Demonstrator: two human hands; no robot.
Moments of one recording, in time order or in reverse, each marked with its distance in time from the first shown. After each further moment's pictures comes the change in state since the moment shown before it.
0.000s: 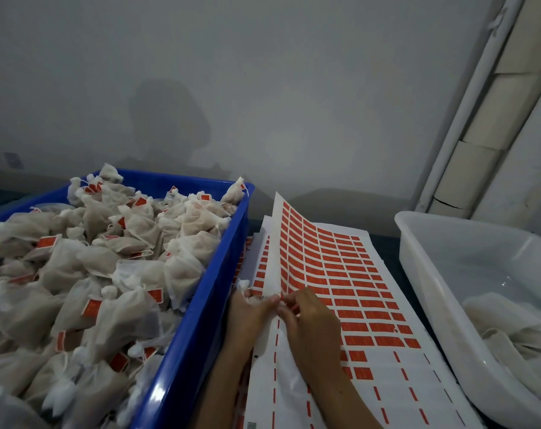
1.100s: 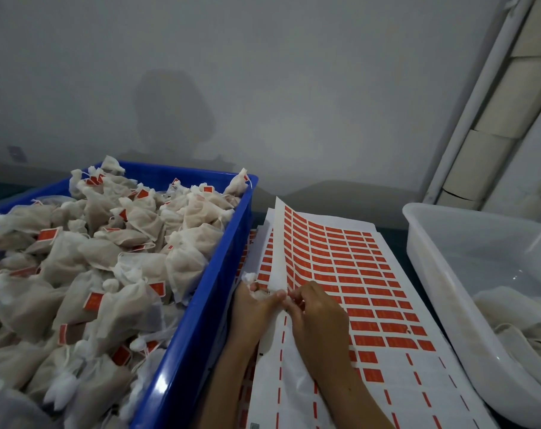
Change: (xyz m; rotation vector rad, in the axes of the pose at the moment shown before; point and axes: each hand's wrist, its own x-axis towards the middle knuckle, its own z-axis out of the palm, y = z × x) left_hand -0.009 0.010 0.004 0.074 0.087 0.017; right_hand 0.003 0.000 0.000 -0.072 0.015 -0.033
